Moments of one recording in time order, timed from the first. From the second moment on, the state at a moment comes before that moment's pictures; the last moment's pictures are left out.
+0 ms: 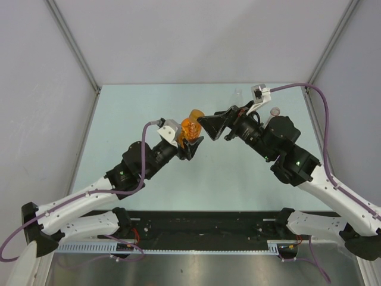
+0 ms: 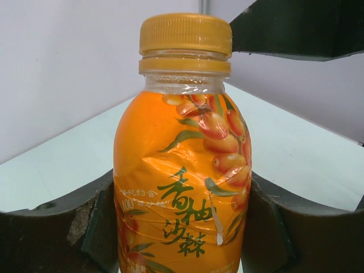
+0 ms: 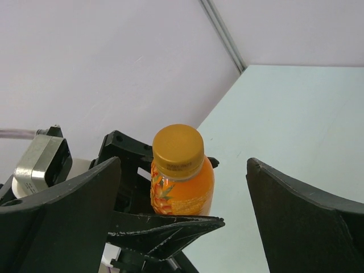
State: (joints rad) left arm -1.00 0.93 0.84 0.20 -0.22 0.03; right arm 0.90 1.01 1.21 -0.08 0.10 0.58
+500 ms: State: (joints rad) left arm -1.03 0.93 0.84 0.20 -0.24 0.06; right arm 0.90 1.06 1.22 -0.06 0.10 0.59
